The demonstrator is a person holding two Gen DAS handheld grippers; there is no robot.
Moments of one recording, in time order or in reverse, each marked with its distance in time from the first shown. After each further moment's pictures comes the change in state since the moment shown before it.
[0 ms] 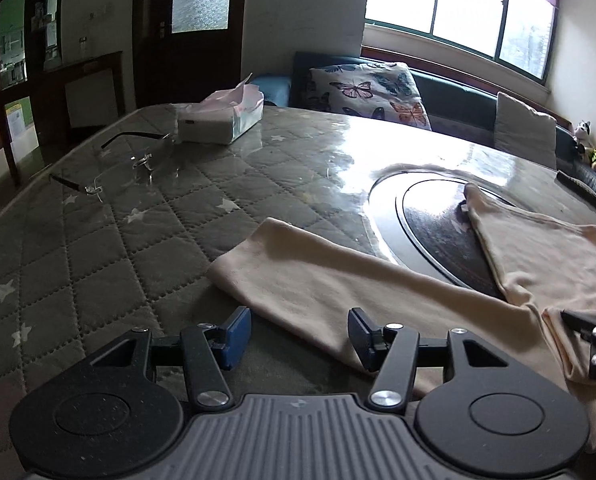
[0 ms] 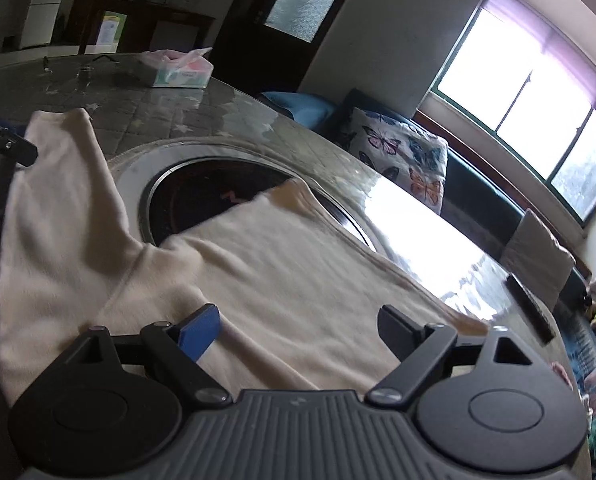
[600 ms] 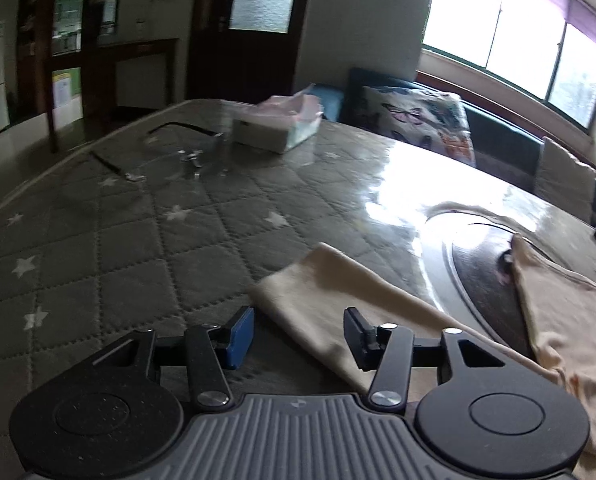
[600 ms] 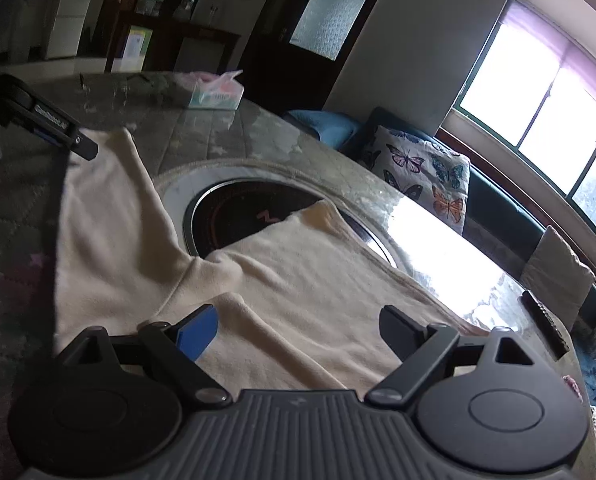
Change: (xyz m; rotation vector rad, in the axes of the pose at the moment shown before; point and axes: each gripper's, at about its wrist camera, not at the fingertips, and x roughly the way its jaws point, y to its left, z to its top) left arm 0.009 0.020 0.010 -0.175 -0.036 0.103; right arm -0.037 -0.003 -0.001 -0.005 -0.061 0.078
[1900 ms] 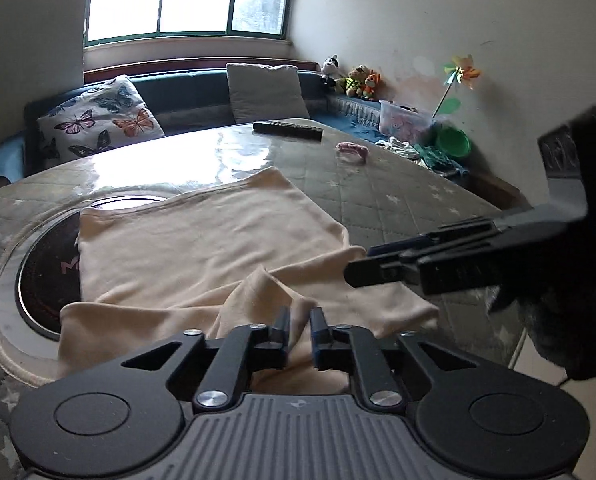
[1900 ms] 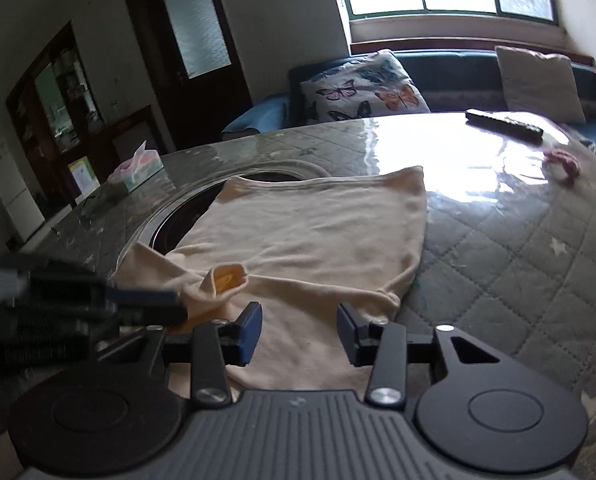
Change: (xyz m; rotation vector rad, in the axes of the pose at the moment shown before) left arm -0.102 -0.216 -0.078 0.628 0.073 -0.726; right arm -0.067 -0.117 -0.100 0.692 0.035 0.150
